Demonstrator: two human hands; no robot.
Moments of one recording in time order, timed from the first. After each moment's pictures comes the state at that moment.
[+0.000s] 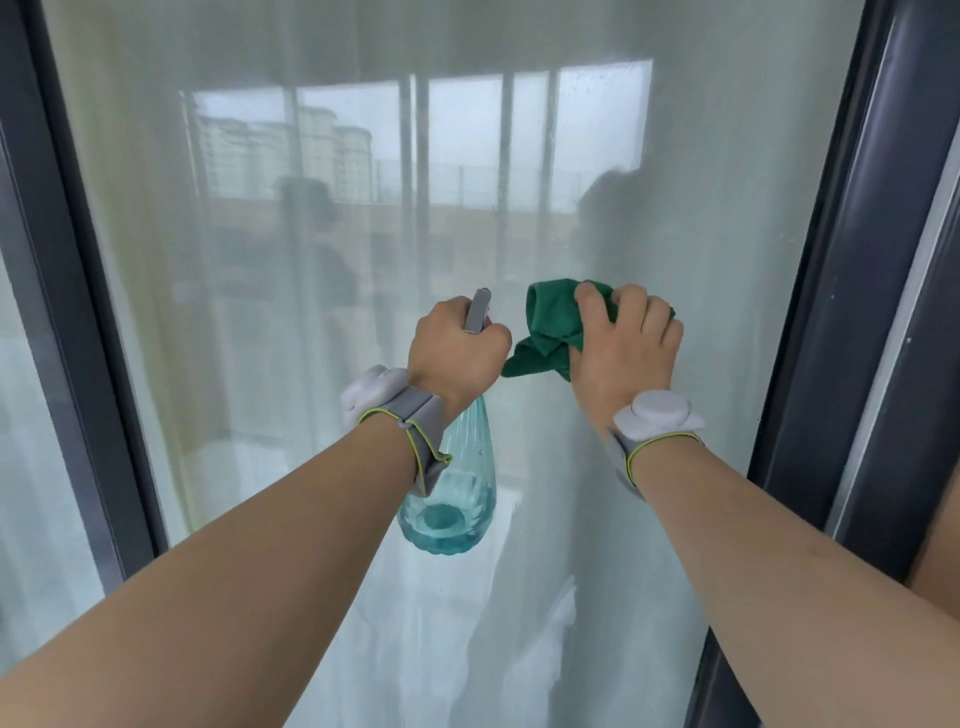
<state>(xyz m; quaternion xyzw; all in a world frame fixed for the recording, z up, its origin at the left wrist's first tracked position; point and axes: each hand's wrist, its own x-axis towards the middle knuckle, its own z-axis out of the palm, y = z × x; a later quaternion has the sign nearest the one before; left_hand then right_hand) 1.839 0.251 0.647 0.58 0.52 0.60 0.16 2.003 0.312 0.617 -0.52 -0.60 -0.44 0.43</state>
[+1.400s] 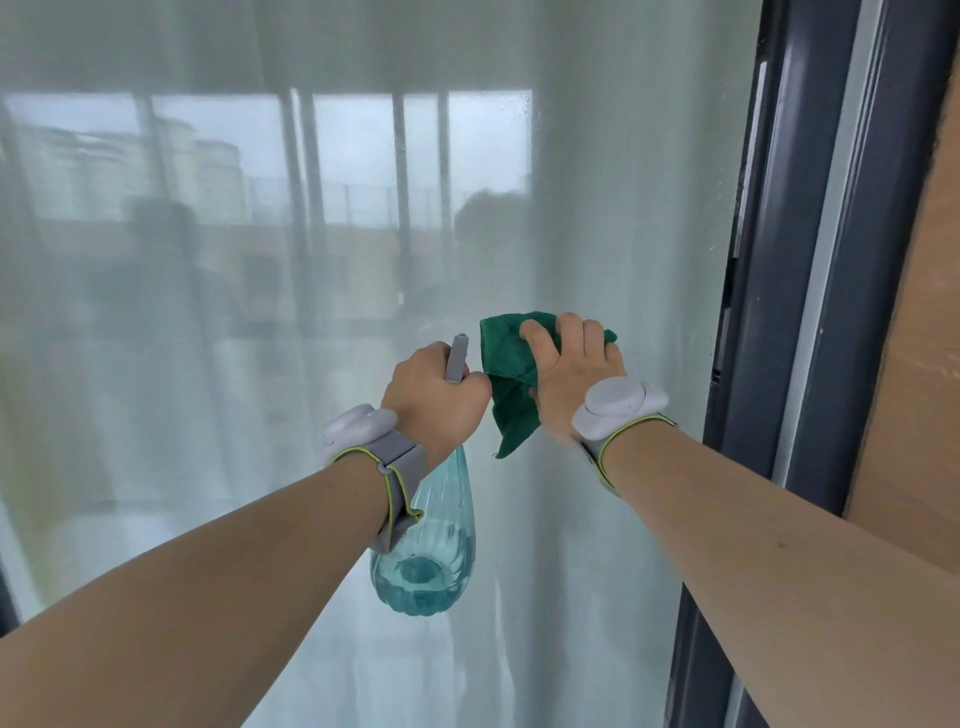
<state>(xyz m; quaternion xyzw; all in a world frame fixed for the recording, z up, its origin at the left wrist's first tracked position) 1.821 0.269 0.630 0.66 0.50 0.53 0.19 1.987 0.298 0.621 -0.64 -0.65 -0.35 0.21</state>
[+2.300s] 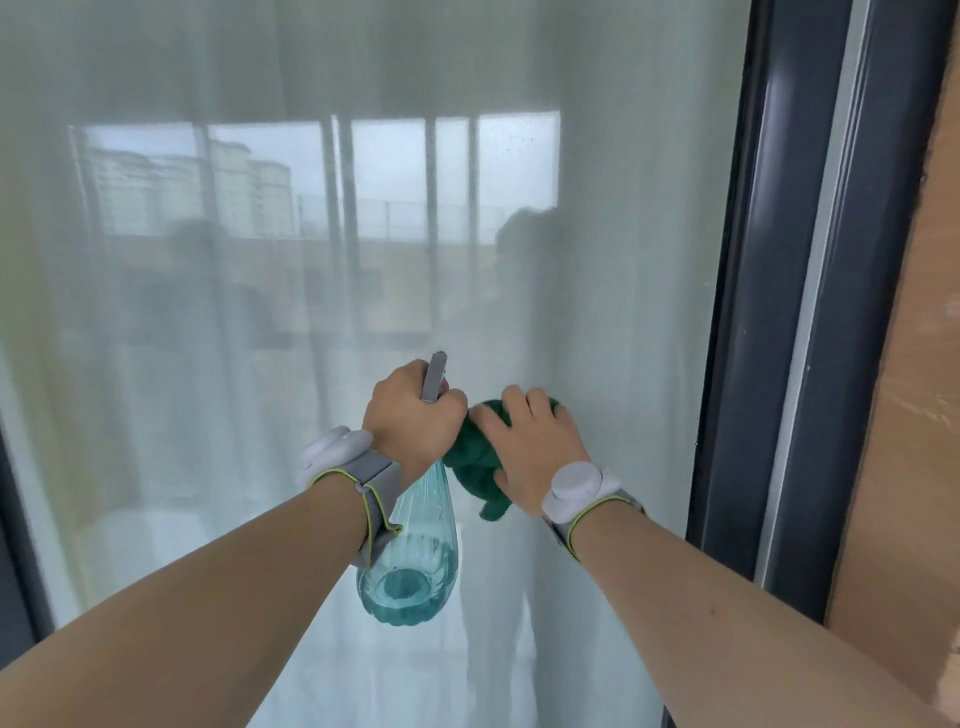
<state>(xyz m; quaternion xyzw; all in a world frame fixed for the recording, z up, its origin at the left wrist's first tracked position) 1.831 0.265 0.637 0.63 0.52 0.56 0.16 1.986 0.297 0.584 -0.48 -0.75 -0.39 0.25</state>
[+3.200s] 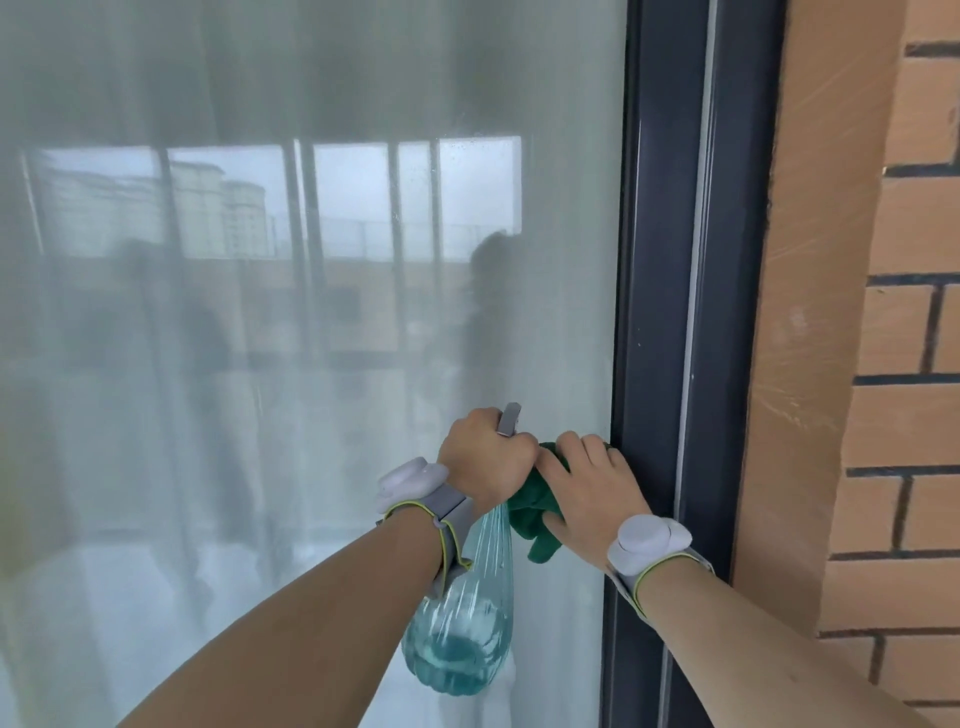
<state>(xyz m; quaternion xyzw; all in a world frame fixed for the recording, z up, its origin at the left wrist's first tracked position) 1.972 0.257 0.620 0.69 0.51 0.46 0.22 2.125 0.269 0.551 -0.50 -0.72 -0.41 0.26</state>
